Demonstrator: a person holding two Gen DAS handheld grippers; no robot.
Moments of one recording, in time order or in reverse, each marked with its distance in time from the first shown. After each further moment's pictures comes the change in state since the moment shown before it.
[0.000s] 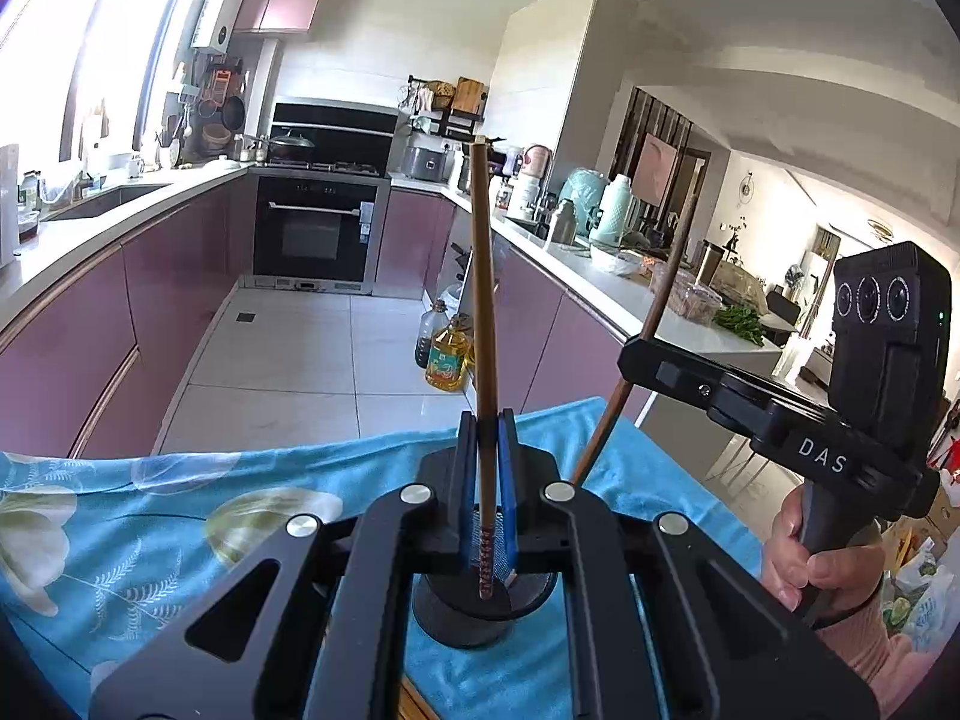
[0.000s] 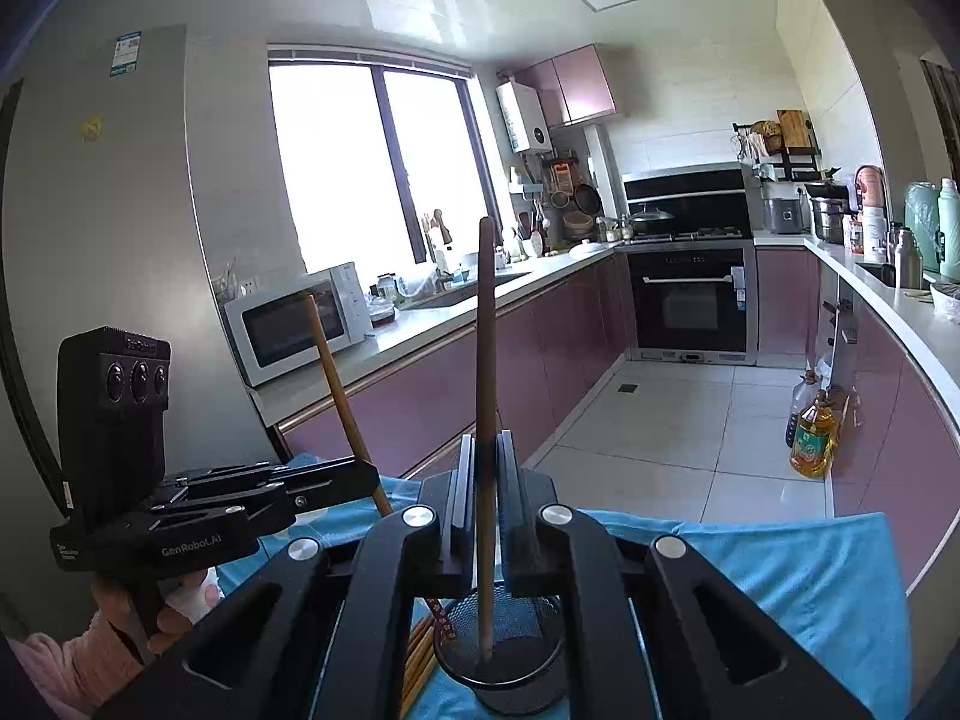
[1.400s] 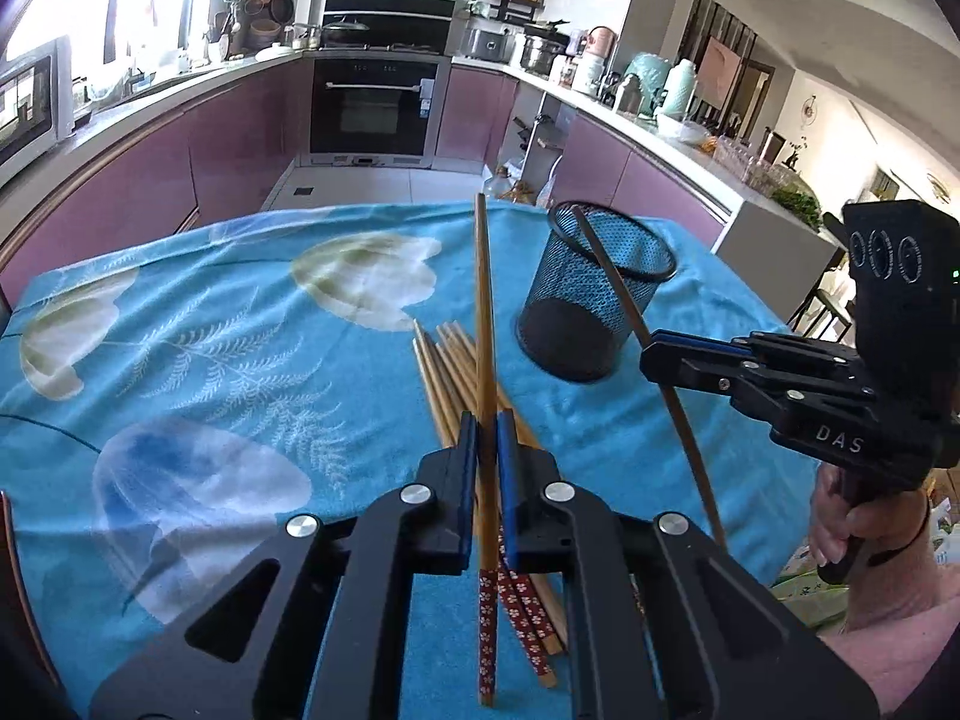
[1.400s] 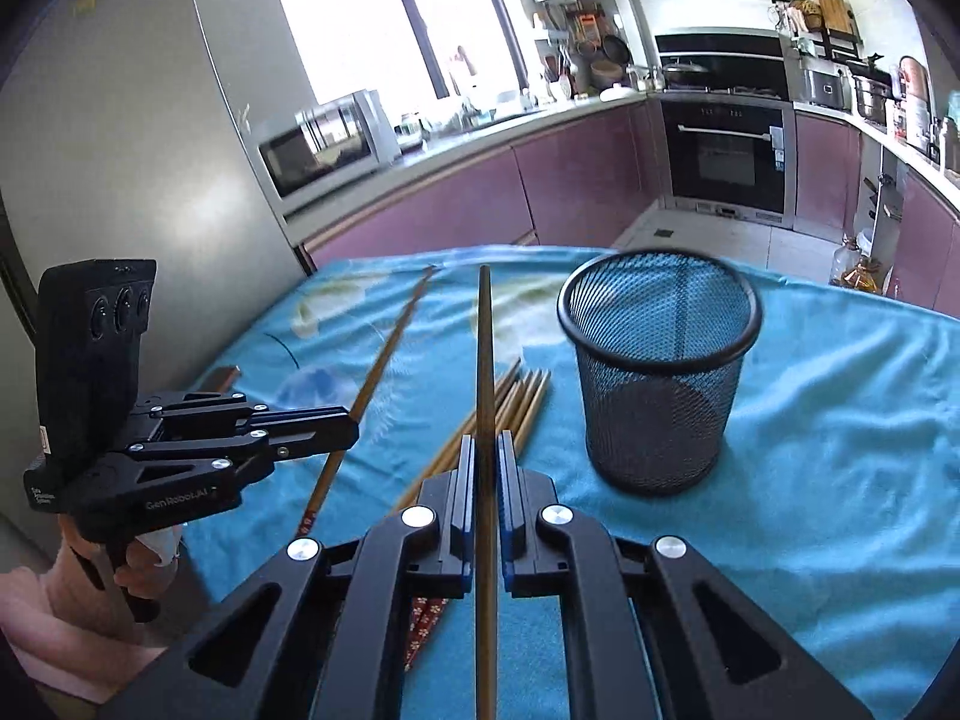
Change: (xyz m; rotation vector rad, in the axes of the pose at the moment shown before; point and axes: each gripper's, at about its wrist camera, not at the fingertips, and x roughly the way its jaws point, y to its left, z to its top) left arm -0.035 0.066 -0.161 -0.050 0.255 0.126; right arm 0.028 0.068 -0.126 0.035 0.308 0.065
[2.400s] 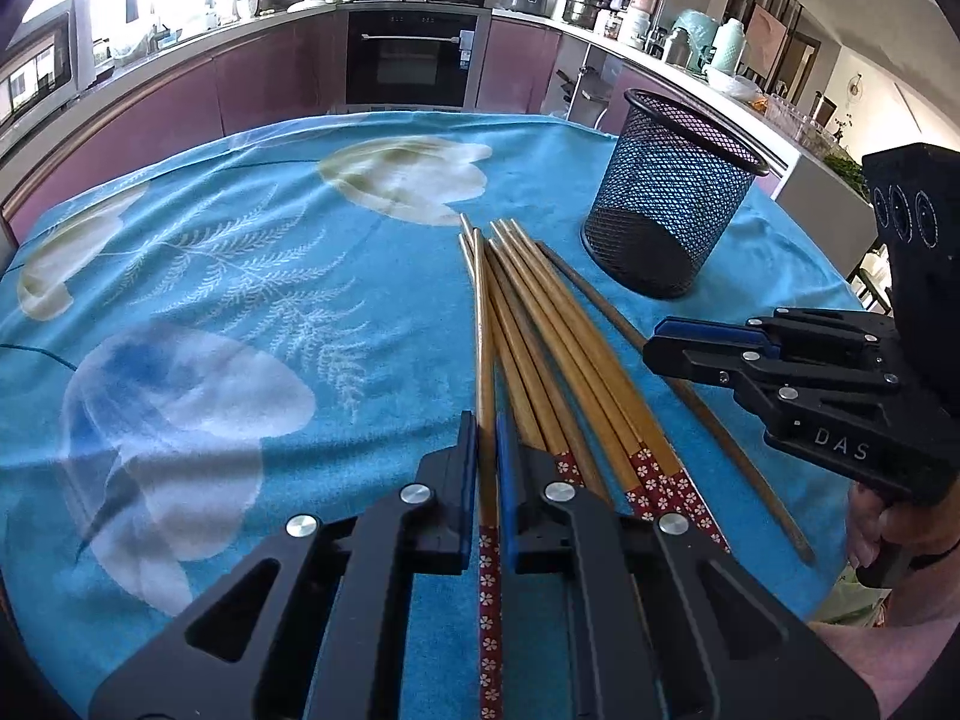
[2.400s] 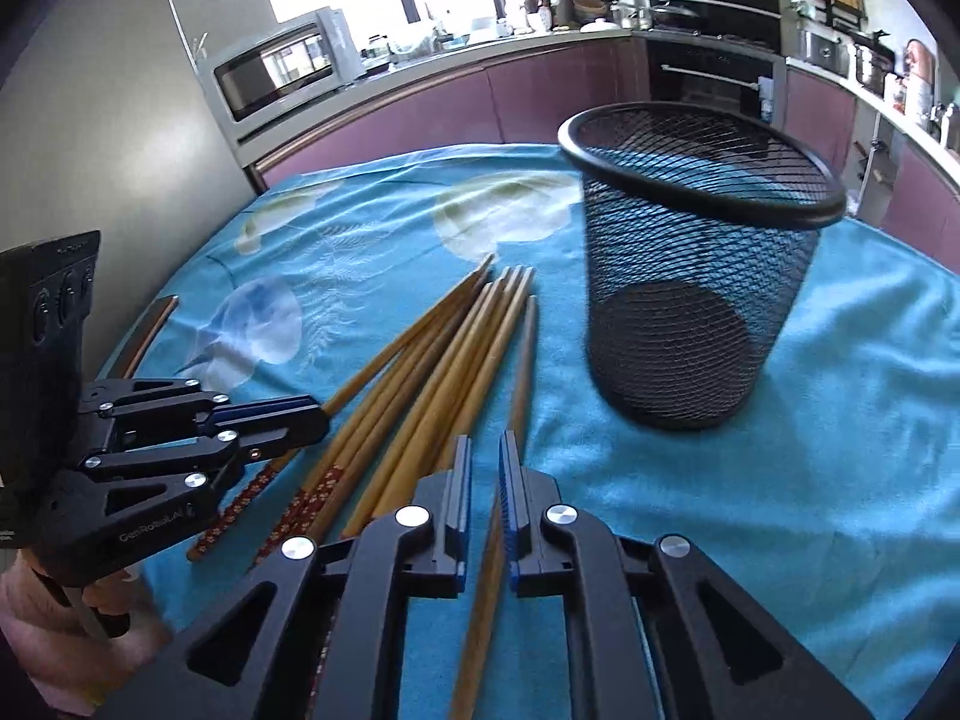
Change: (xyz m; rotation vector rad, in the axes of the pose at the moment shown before) left arm 0.049 0.014 -0.040 -0.044 0.130 0.108; right arm 0.058 0.001 -0.024 -0.026 0.201 -0.129
